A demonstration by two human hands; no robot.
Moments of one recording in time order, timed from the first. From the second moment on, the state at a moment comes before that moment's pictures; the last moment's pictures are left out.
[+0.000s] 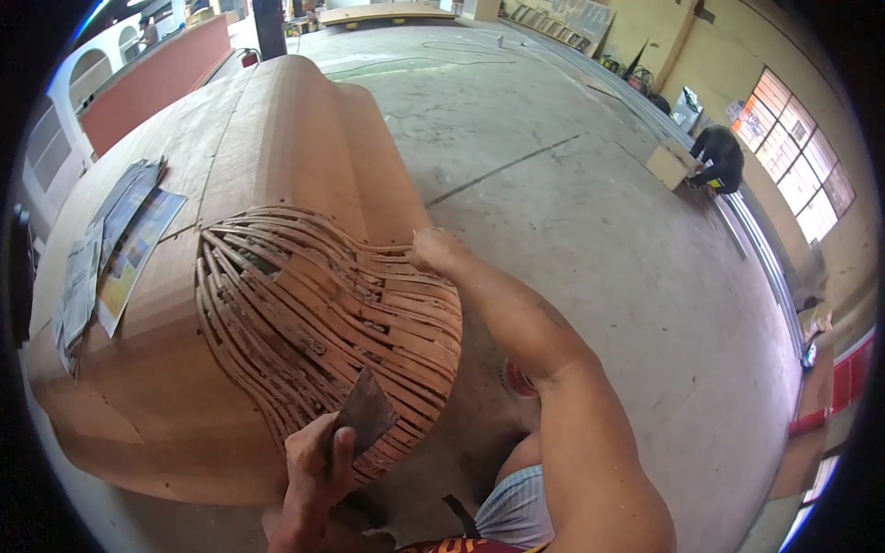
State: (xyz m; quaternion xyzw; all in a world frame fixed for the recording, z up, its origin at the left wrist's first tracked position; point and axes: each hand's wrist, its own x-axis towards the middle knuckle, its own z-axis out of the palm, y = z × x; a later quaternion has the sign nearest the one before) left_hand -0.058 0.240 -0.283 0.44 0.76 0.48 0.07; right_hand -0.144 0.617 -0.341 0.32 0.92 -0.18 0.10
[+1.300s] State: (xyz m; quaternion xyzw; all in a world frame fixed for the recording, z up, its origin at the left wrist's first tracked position) left_hand -0.056 0.274 -0.291 0.22 0.71 0.65 0.16; right_hand -0.105 0.599 -0.275 0.23 0.90 -0.38 0.05
